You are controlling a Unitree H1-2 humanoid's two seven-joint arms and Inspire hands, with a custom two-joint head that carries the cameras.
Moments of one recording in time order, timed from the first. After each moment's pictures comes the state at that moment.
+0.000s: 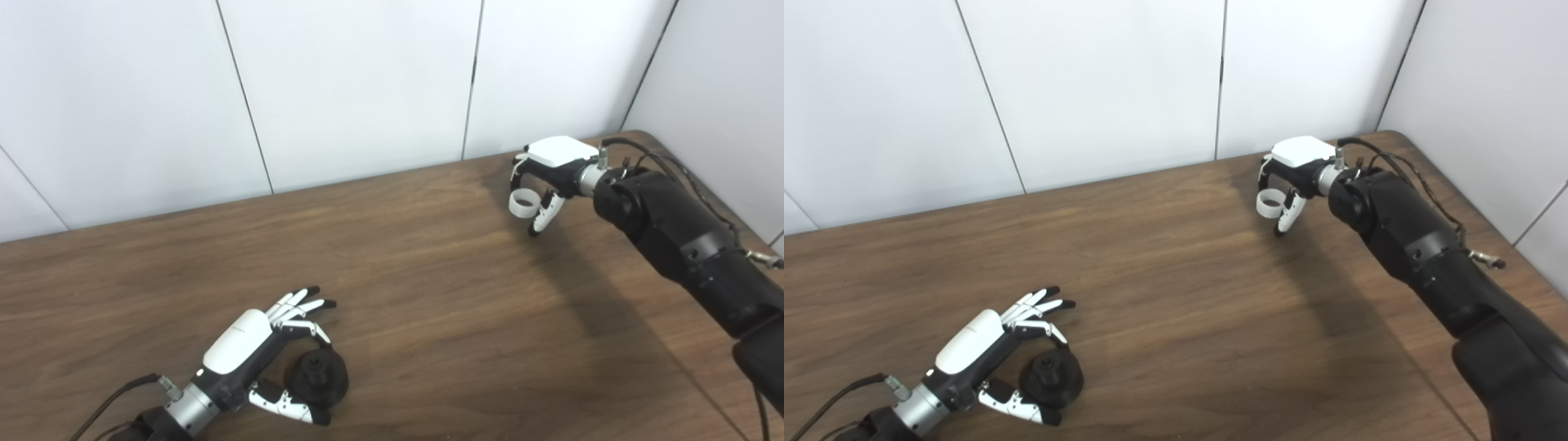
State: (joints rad) left arm -0.36 0.53 -0.70 0.24 0.43 -0.48 0.08; right arm -0.65 -0.71 0.35 0.42 -0.83 0.03 0.36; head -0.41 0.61
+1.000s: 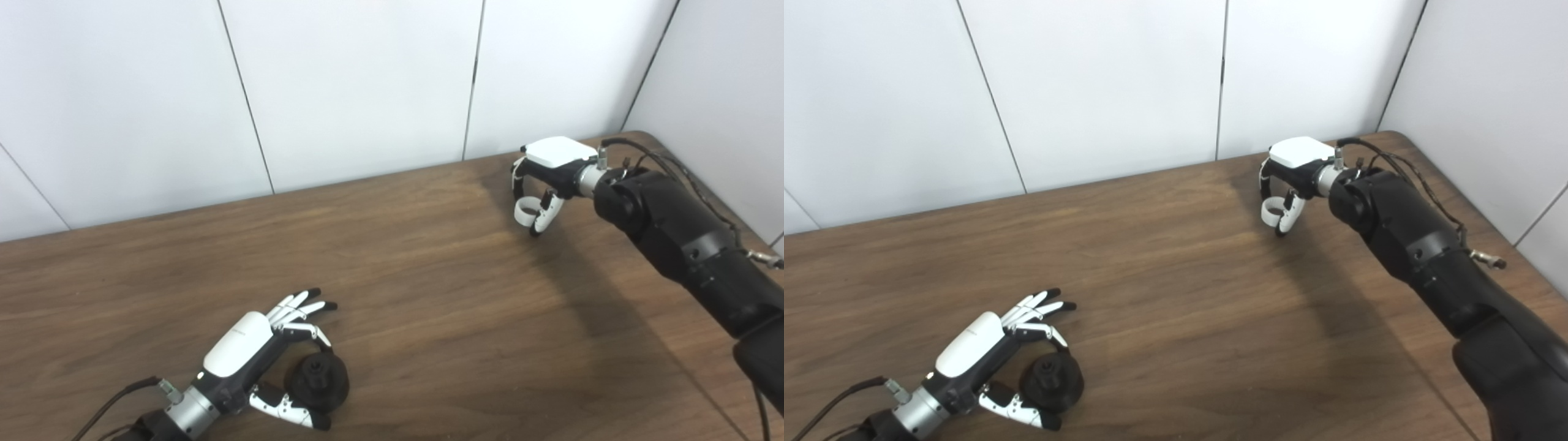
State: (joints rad) left arm -0.35 0.53 -0.70 0.23 0.44 -0.48 0.08; right arm -0.65 -0.71 0.35 0.42 -0.82 0.00 0.35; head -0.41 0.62
